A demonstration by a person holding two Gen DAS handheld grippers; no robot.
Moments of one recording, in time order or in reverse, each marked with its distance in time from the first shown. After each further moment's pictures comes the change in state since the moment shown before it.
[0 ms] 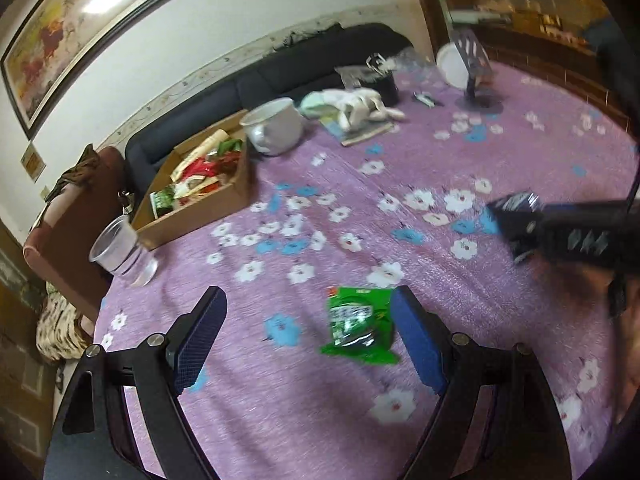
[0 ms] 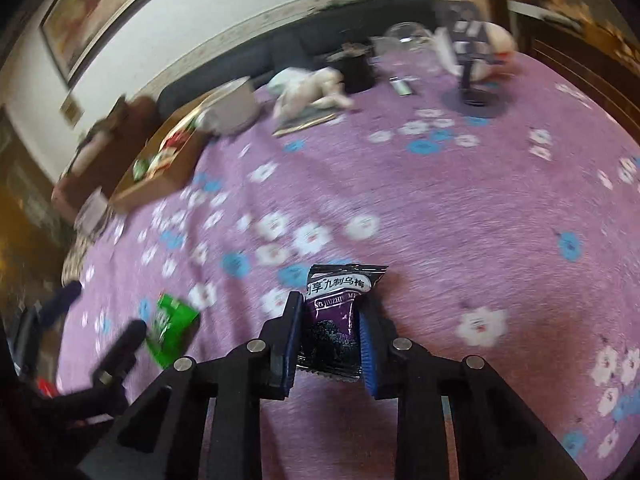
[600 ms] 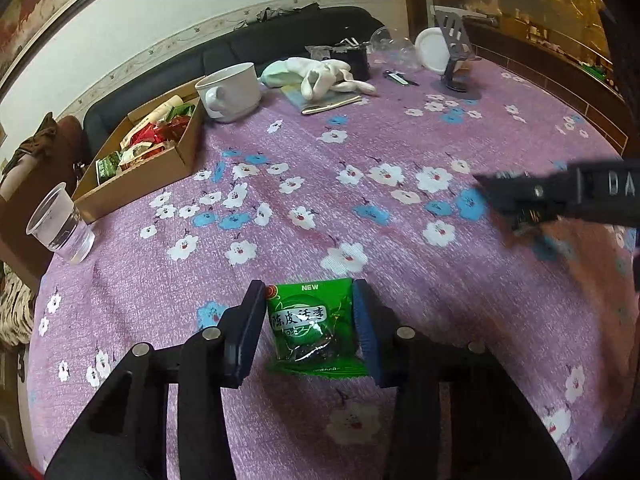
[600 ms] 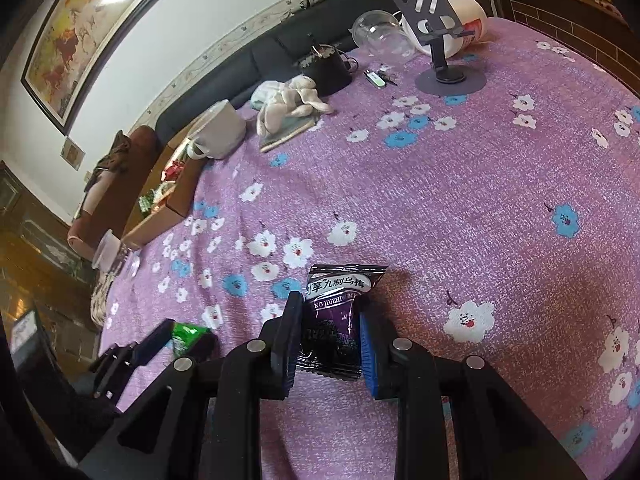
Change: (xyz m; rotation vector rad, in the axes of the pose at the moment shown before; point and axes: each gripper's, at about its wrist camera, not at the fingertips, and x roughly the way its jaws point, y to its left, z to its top) left arm 0.022 -0.005 -0.008 -0.059 0.058 -0.187; right arm -0.012 -0.018 0.003 0.129 0.014 0.095
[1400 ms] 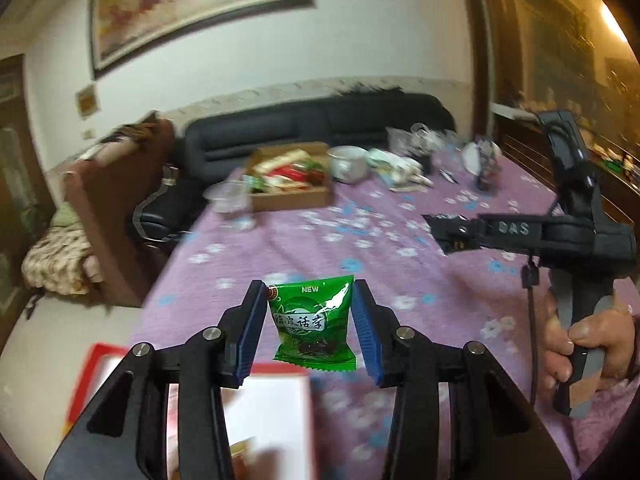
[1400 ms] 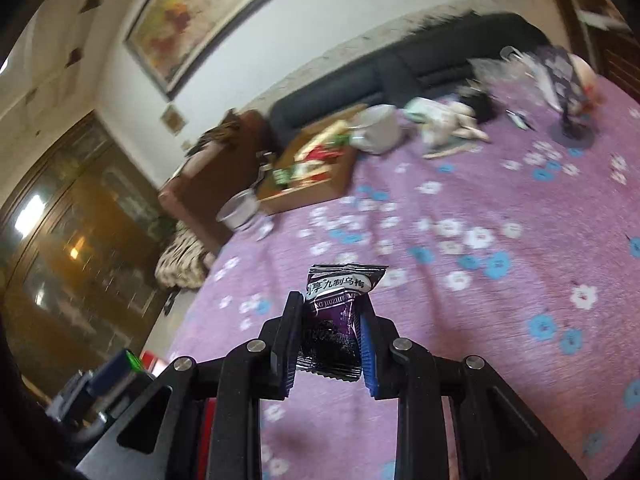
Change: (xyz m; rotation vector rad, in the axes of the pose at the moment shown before) left arm -0.210 0.066 -0.092 -0.265 -0.255 0.205; right arm -0.062 0.104 -0.054 -0.263 -0.052 0.316
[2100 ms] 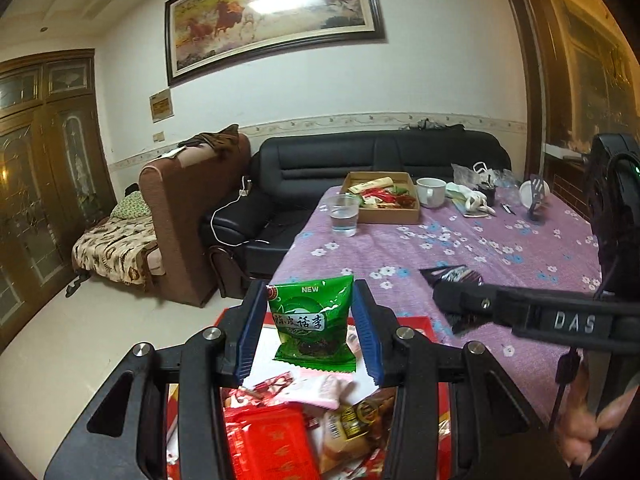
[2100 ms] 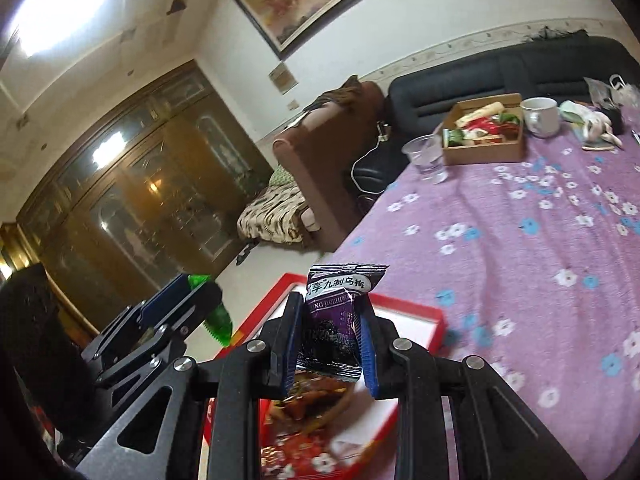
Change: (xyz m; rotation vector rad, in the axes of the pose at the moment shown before) left arm -0.079 0.091 -0.047 -0.109 -0.102 0.175; right arm -0.021 0.180 -0.098 -0.194 0.068 0.278
